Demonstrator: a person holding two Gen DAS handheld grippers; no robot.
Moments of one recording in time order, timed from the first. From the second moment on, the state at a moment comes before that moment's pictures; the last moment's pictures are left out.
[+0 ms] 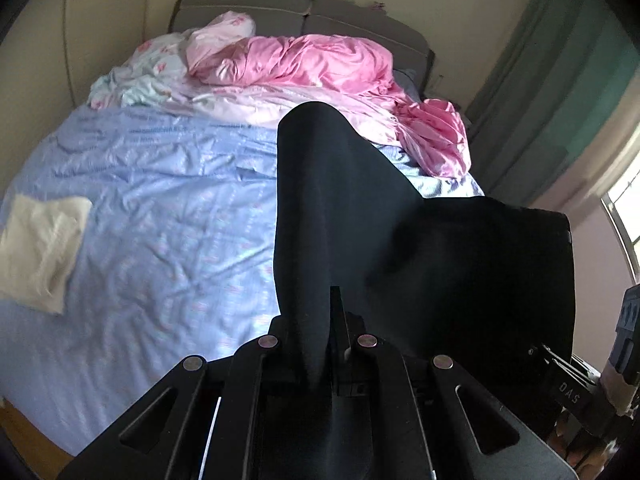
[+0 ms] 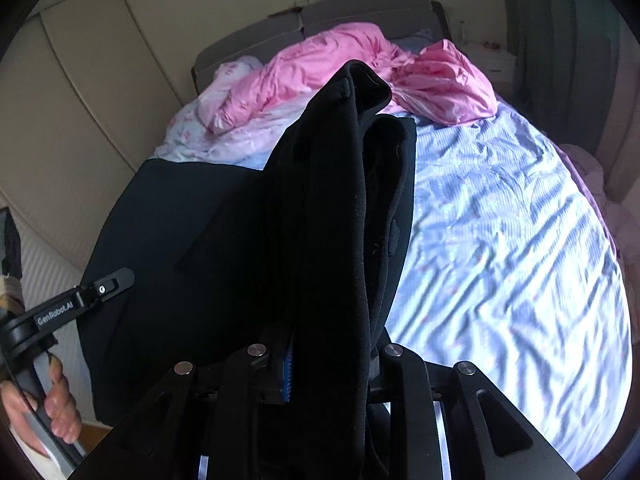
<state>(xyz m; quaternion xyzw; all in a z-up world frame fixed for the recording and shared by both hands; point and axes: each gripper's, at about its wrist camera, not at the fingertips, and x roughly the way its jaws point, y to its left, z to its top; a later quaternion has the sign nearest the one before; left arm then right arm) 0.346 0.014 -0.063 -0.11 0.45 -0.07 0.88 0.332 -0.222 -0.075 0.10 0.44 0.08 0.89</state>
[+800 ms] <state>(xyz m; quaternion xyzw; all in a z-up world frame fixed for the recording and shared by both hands) 0.287 0.281 -0.060 -0.13 0.45 -0.06 0.88 0.284 0.039 -0.070 0.06 0.44 0.11 0.89</state>
